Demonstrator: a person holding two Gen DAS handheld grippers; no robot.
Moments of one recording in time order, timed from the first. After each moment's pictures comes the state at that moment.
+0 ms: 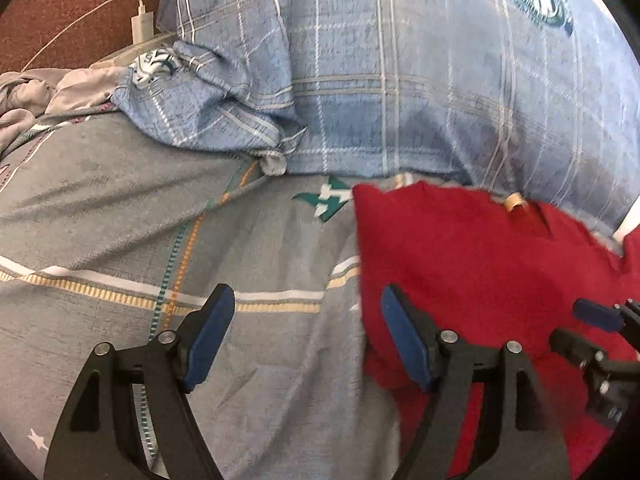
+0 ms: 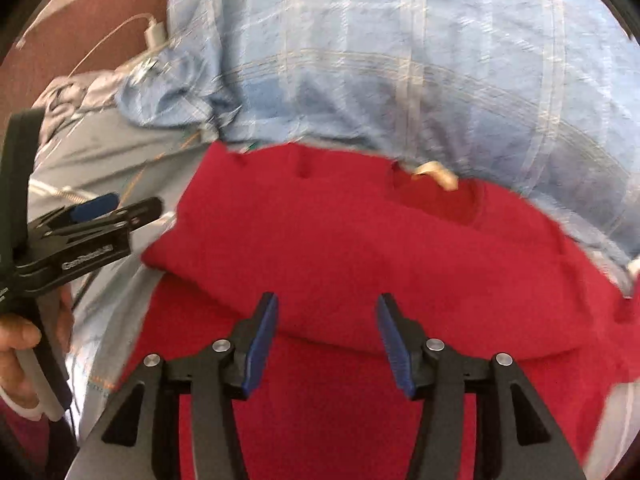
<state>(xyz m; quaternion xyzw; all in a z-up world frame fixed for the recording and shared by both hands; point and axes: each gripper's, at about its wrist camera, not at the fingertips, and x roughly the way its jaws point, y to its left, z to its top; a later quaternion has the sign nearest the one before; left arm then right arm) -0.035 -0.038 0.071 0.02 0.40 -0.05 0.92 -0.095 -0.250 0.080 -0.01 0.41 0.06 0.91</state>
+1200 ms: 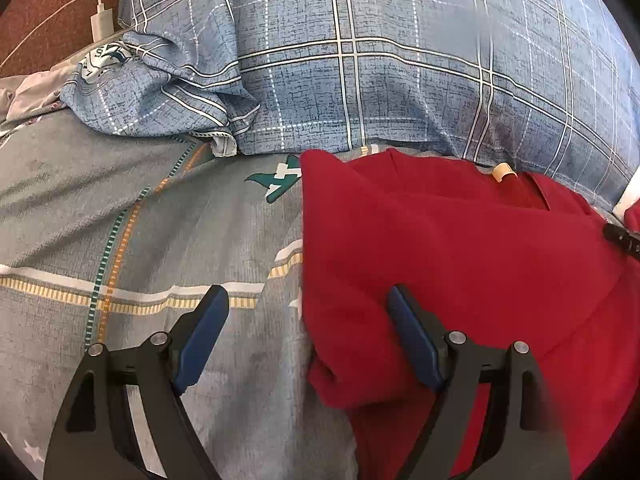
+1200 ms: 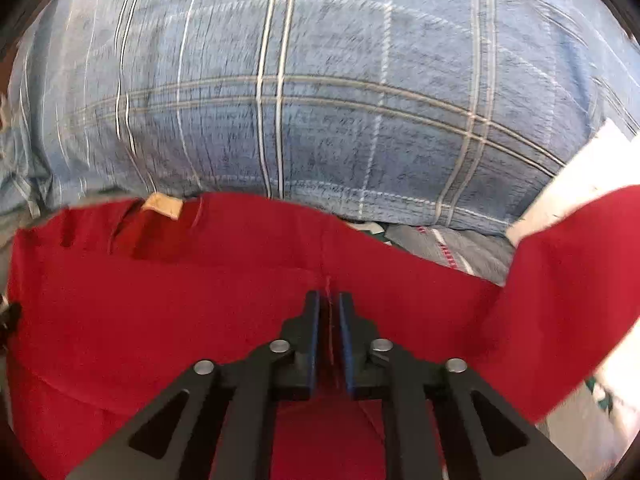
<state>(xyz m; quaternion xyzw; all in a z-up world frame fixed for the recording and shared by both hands) -0.024 -0.071 0.044 0.05 0.42 -0.07 0.90 -0.069 -0.413 0.061 0.04 0.39 -0.15 0.91</state>
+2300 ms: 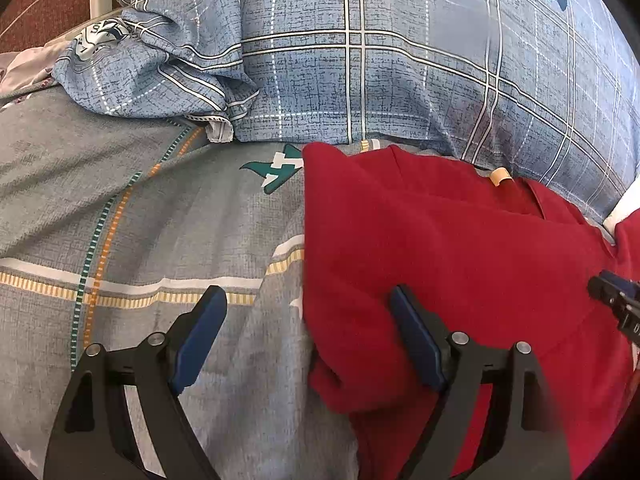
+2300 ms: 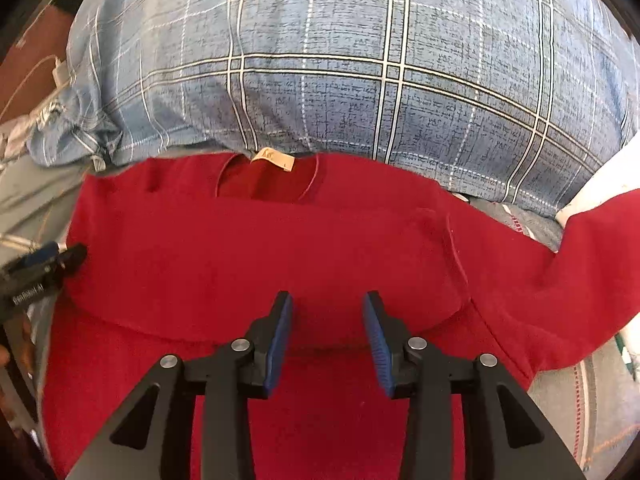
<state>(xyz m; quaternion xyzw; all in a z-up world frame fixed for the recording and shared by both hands) -0.016 -0.064 0.039 0.02 0.44 -0.09 0.89 -0.093 -0.351 0.060 0.02 0.42 -0.06 0.91</state>
